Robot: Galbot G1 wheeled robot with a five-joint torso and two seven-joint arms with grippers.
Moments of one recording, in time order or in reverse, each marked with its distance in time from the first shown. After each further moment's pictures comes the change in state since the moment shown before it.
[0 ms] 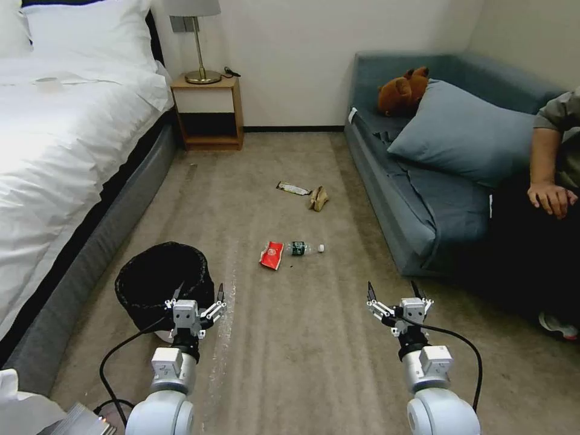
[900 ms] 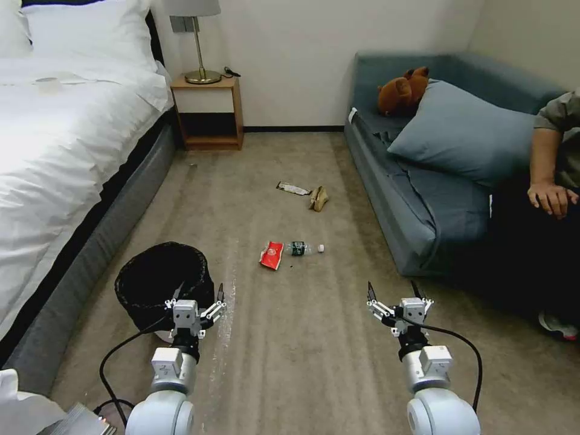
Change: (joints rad) left arm -0.001 0.001 -0.001 0.000 -0.001 0.001 0.000; right arm 0.003 -0.002 0.002 0.000 0.004 -0.001 0.000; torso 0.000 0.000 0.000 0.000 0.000
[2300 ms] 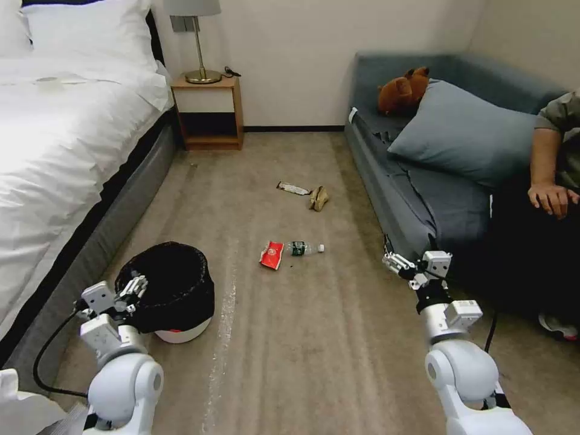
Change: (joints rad) left arm -0.216 0.039 -0.156 -0.041 -0.513 0.345 -0.734; right arm 0.171 -0.180 0.033 -0.004 0.233 0.036 0.016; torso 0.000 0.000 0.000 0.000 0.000
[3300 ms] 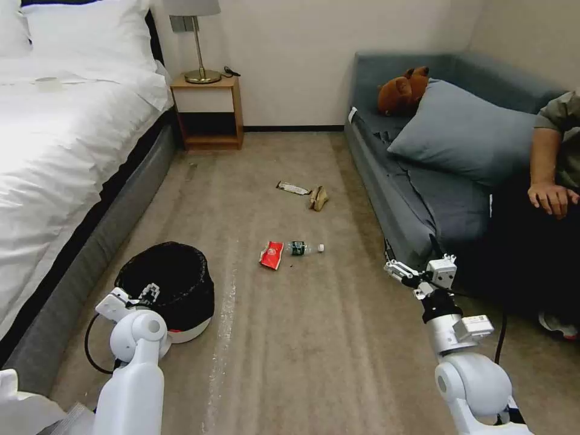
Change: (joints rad) left arm -0.216 -0.010 -0.029 0.349 -0.288 0.058 -0.030; right arm -0.055 -0.002 0.005 0.026 -0.024 0.094 -0.085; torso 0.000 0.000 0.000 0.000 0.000
